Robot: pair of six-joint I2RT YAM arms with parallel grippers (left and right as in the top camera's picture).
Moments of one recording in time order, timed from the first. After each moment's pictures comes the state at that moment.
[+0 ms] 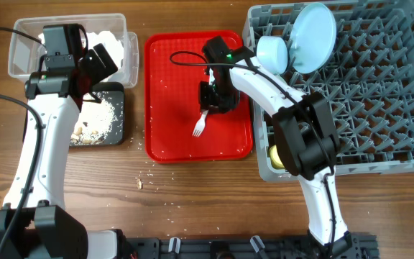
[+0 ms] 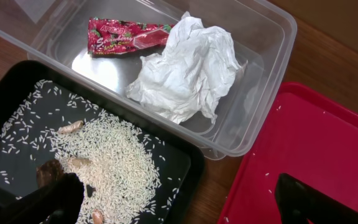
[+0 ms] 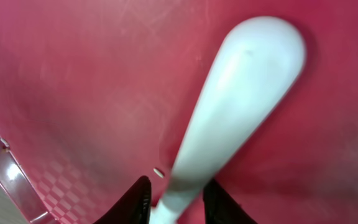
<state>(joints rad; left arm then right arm) 0.06 1.56 1.34 -0.69 -0.17 -0.43 0.51 2.33 1.82 -0.96 -0.36 0.53</state>
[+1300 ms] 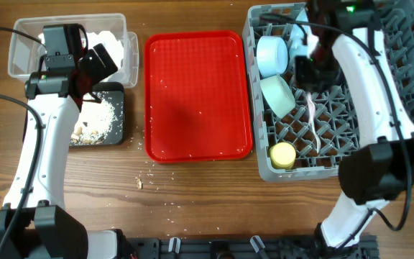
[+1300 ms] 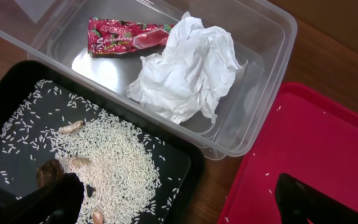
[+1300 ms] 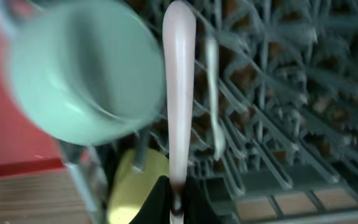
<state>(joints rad) 0.06 1.56 1.34 -0.69 -0.17 -0.43 0.12 1.94 1.94 -1.61 0.07 0.18</state>
